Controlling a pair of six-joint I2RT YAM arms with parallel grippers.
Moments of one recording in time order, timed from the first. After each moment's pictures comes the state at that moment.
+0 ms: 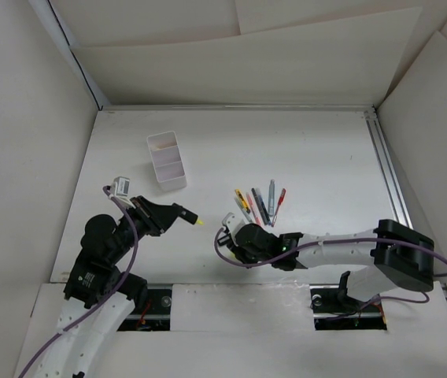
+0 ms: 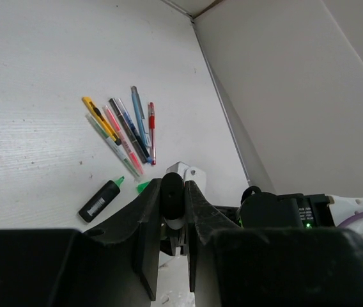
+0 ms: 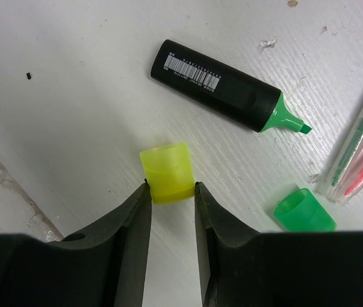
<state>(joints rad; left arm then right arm) -0.37 0.31 0.62 -0.44 0.27 -0.82 1.21 1.45 0.67 -0.05 0.20 0.21</state>
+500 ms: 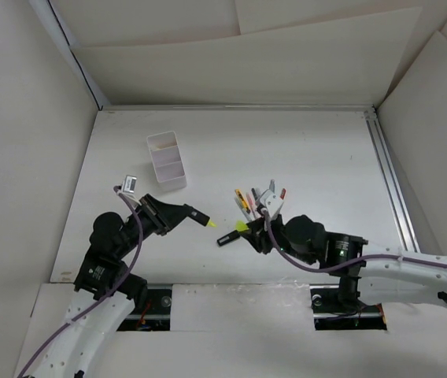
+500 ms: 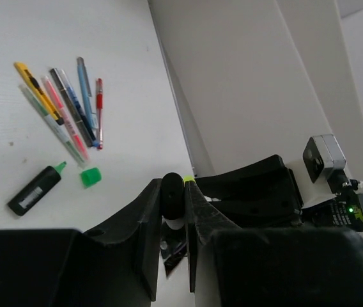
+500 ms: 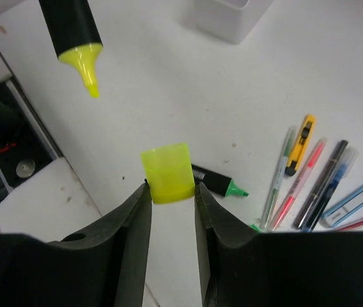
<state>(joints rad) -0.37 0.33 0.52 -0.28 0.38 -1.04 1.26 0.93 0.70 -0.11 0.31 0.21</state>
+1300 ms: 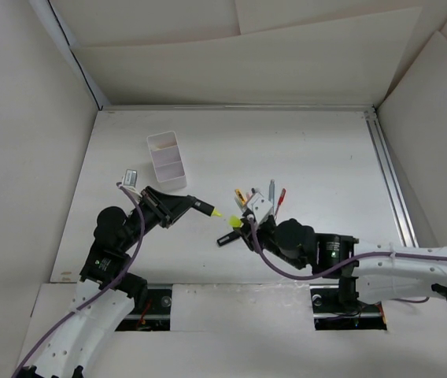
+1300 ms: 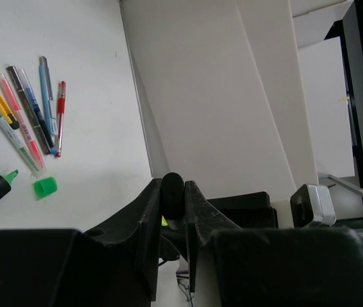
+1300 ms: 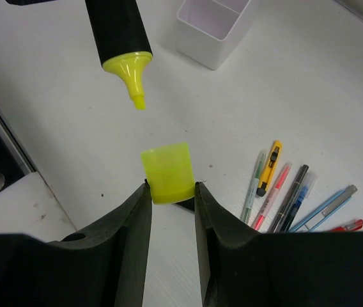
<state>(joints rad) -0.37 0.42 0.48 -0.09 0.39 -1.27 1.36 0.99 0.79 -0.10 0.50 0.07</state>
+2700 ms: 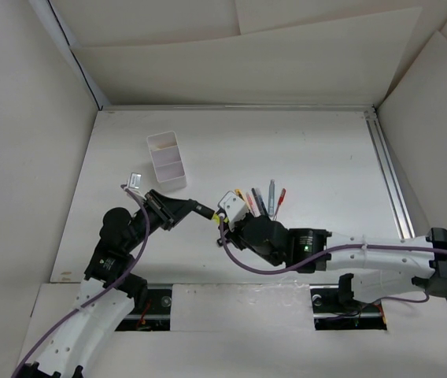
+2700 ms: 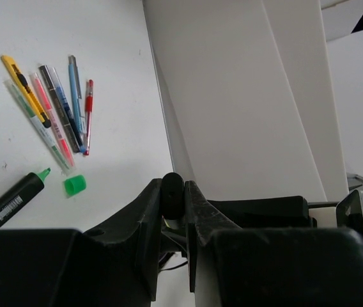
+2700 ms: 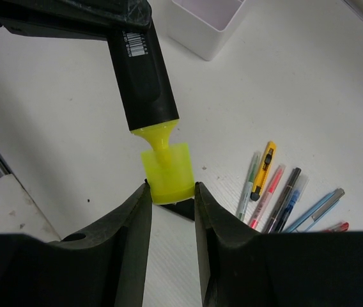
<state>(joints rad) -0.37 0.42 0.42 -0.07 0.37 -1.20 1.37 1.22 0.96 -0.16 0.55 0.04</state>
